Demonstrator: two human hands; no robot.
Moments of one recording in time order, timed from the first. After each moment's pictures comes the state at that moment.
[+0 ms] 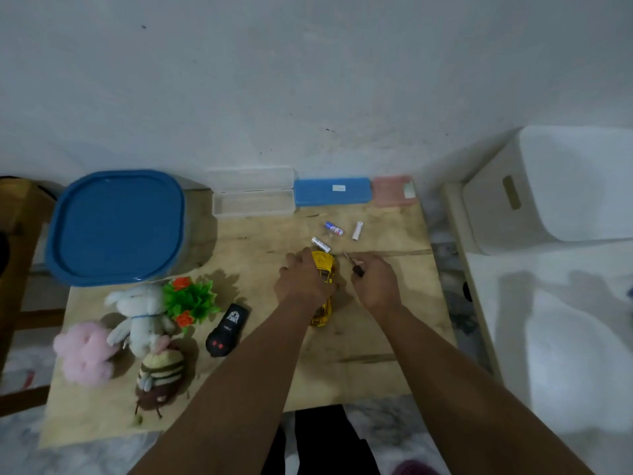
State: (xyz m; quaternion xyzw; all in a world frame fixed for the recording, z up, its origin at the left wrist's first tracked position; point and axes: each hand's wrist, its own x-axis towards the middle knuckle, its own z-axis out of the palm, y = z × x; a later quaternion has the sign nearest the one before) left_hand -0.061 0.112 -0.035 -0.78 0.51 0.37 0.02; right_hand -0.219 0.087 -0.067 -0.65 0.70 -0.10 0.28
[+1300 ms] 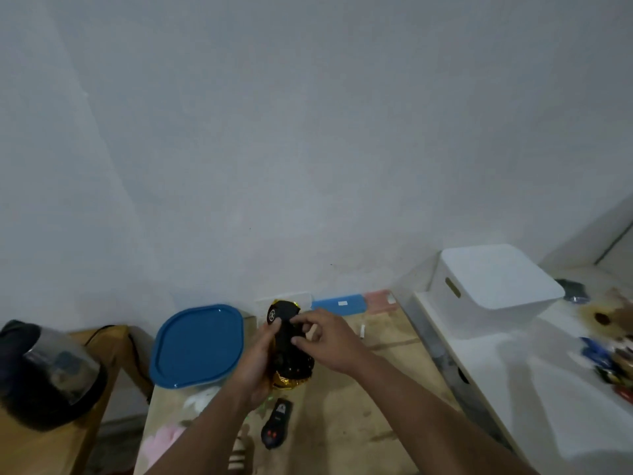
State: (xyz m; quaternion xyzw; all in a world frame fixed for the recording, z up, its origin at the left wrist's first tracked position) left_hand 0.087 0.236 0.162 -0.45 0.23 0.70 -0.50; right_hand -0.083 0.185 0.169 -0.77 0.47 -0.26 0.33
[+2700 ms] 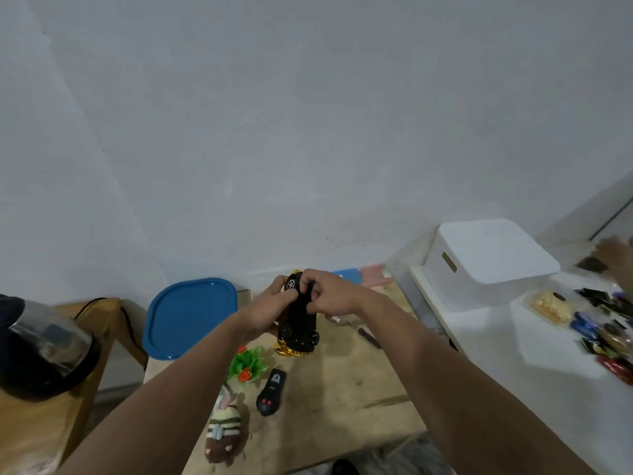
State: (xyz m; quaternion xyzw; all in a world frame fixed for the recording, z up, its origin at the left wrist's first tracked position) left_hand 0.087 0.176 0.169 -0.55 0.49 0.62 -0.27; right_hand -0.098 0.135 0.195 -0.74 0.48 -0.08 0.46
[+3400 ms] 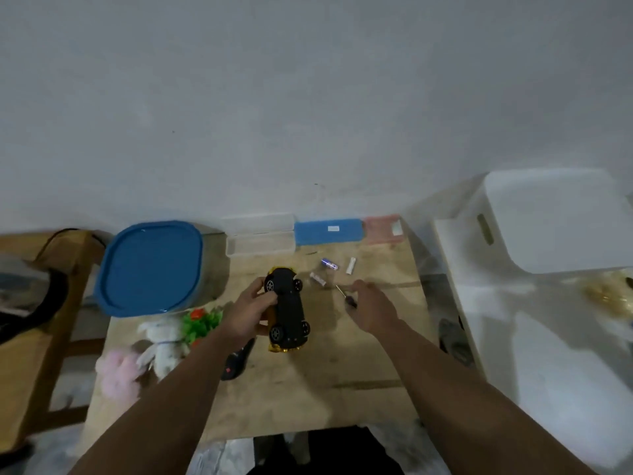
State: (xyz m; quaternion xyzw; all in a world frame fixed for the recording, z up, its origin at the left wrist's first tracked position) left_hand 0.021 0.147 0.051 -0.64 0.26 0.64 -0.34; right_hand -0.238 0.071 -0.024 -0.69 0.64 0.05 0.32
